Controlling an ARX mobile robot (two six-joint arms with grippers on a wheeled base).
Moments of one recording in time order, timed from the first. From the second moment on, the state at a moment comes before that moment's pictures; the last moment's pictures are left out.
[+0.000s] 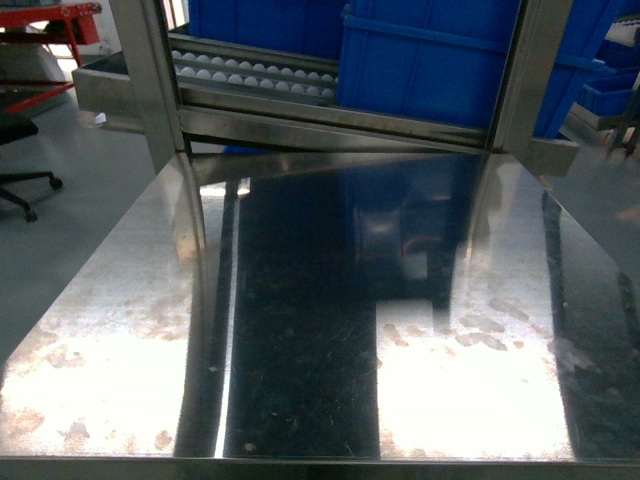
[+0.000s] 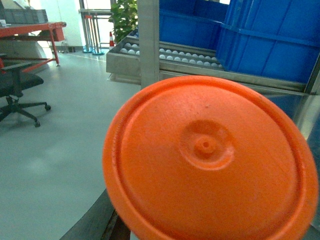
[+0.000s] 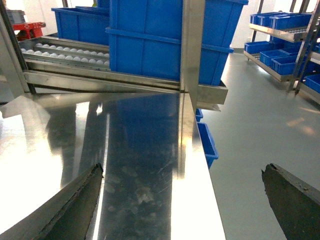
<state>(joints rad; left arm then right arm) 0.00 0.01 0.01 -0.01 0.00 0.00 0.00 0.00 0.01 -0.01 0.00 0.00</state>
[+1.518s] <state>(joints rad) 0.00 0.01 0.01 -0.01 0.00 0.00 0.00 0.00 0.01 0.00 0.00 0.00</state>
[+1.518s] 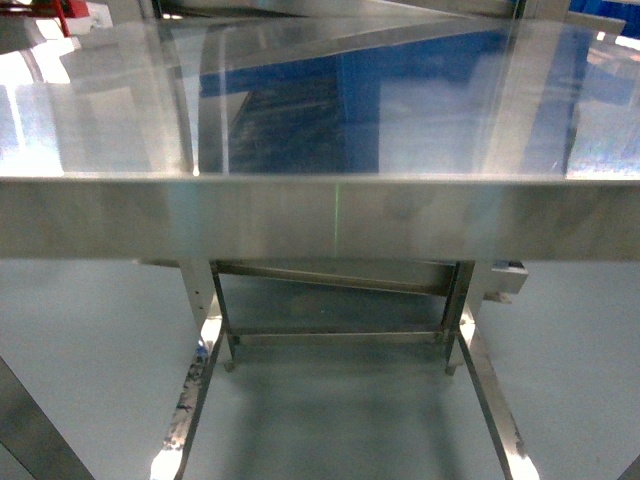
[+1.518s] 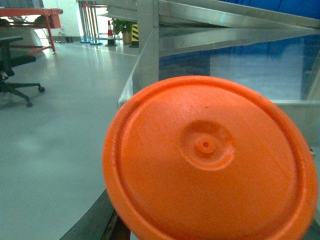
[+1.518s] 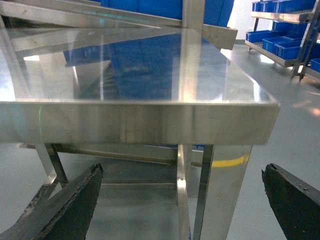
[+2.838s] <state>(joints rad) 0.00 0.01 0.01 -0.01 0.00 0.00 0.00 0.00 0.01 -0.01 0.00 0.00</state>
